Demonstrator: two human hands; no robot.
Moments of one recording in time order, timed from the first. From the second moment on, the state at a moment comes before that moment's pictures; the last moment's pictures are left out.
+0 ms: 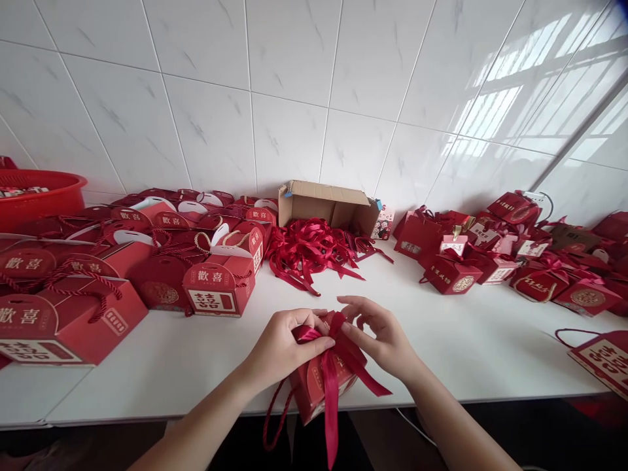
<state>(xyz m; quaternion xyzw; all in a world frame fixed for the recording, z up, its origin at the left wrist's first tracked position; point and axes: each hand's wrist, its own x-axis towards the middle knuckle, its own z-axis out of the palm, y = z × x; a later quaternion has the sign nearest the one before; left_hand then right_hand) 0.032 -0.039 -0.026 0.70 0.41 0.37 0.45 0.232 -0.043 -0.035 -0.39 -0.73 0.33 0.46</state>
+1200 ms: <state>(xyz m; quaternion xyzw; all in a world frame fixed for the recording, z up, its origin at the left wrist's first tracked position) 0.024 -0.038 -0.013 0.73 0.36 0.31 0.50 0.213 -0.048 -0.044 -0.38 -0.73 0.27 0.51</state>
